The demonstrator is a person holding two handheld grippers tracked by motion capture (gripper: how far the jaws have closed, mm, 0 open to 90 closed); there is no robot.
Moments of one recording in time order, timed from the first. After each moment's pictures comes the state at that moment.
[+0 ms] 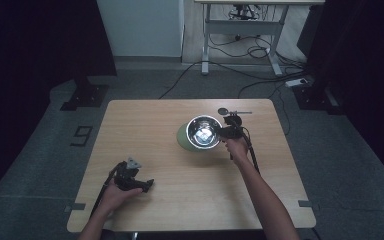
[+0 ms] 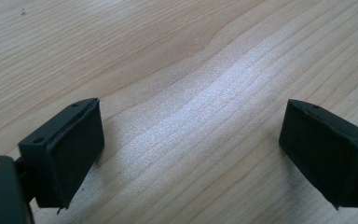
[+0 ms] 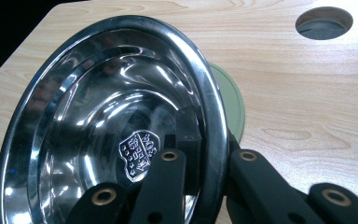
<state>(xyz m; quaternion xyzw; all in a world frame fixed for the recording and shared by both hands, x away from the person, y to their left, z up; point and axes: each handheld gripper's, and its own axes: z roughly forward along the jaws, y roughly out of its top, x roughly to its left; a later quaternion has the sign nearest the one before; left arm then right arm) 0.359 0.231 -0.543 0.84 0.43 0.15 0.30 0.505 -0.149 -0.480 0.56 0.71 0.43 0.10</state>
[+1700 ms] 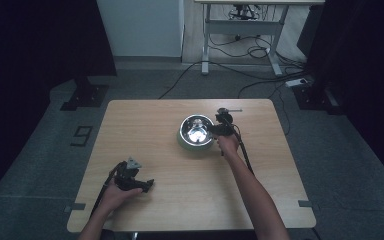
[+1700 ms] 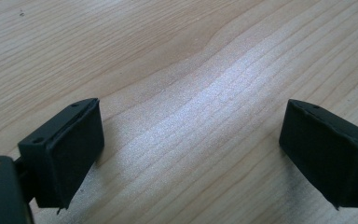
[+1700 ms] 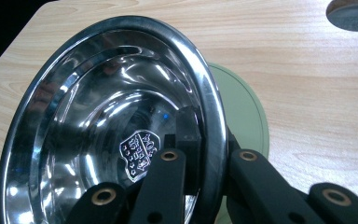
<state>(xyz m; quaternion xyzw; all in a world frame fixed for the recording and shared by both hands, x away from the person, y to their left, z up) 0.359 0.231 -0.543 0.84 0.43 0.15 0.30 0.535 -0.124 -0.501 0.57 0.70 0.42 0.08</state>
